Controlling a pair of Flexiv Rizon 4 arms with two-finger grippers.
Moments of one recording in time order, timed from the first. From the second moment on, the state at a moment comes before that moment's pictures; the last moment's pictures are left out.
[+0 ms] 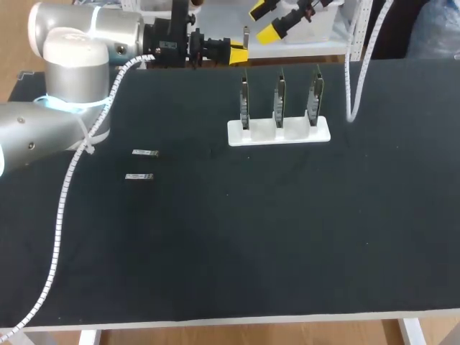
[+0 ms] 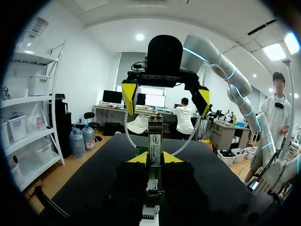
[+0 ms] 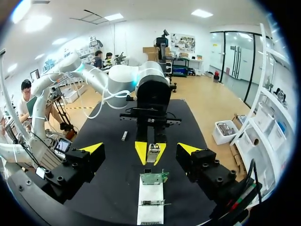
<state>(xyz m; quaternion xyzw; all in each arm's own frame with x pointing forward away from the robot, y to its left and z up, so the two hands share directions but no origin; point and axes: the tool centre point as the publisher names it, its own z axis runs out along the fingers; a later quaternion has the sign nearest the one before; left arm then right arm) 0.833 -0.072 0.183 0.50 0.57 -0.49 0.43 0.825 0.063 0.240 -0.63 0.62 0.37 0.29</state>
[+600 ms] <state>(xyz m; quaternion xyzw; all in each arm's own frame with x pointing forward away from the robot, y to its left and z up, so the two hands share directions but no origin) 0.833 -0.072 0.183 0.50 0.57 -0.49 0.43 0.836 0.078 0.230 -0.62 0.63 0.36 0.30</state>
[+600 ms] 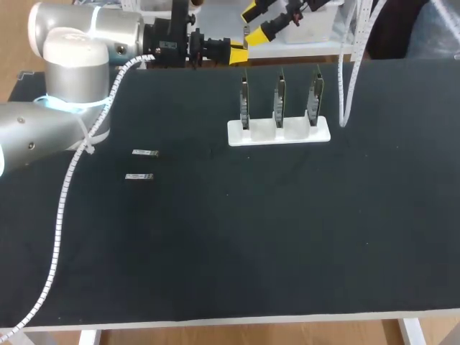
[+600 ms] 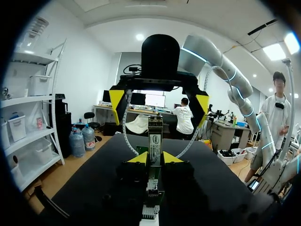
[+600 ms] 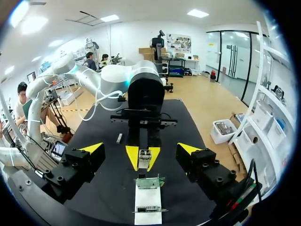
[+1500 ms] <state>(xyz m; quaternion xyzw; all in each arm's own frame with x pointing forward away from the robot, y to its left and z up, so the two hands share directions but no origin) 0.833 -0.072 0.183 0.50 0.57 -0.49 0.43 0.842 0.080 0.221 -0.61 0.64 0.36 0.30</state>
